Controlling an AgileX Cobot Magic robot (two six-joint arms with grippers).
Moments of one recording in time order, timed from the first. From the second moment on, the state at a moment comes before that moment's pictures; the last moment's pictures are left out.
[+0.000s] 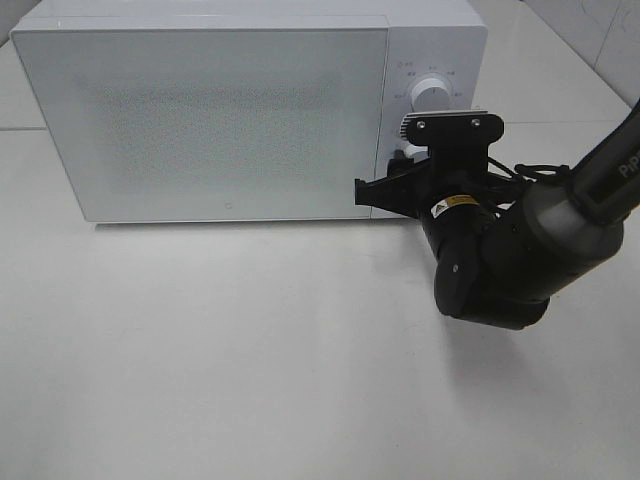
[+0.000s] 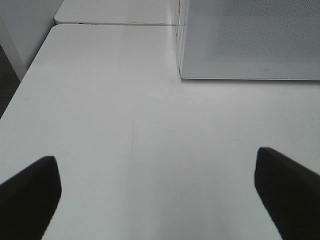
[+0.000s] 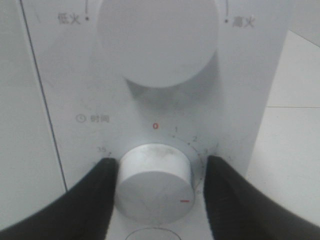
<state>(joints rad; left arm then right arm) 0.09 0.00 -0.50 -0.10 1.04 0.07 0.60 2.09 -0.79 0.69 -1.20 -0.26</state>
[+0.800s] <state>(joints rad) 0.09 0.00 -0.50 -0.10 1.04 0.07 0.60 2.09 -0.79 0.68 -1.20 -0.24</state>
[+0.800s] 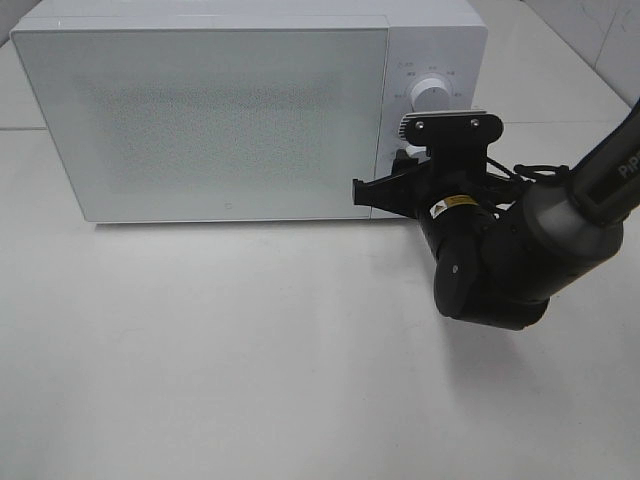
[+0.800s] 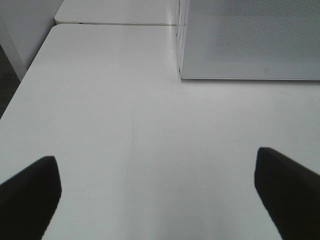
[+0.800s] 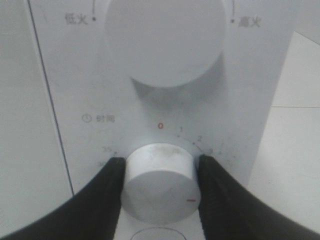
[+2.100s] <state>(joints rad) 0.09 0.00 -0.50 -0.10 1.04 0.07 0.60 2.09 -0.77 0.63 -1.20 0.61</state>
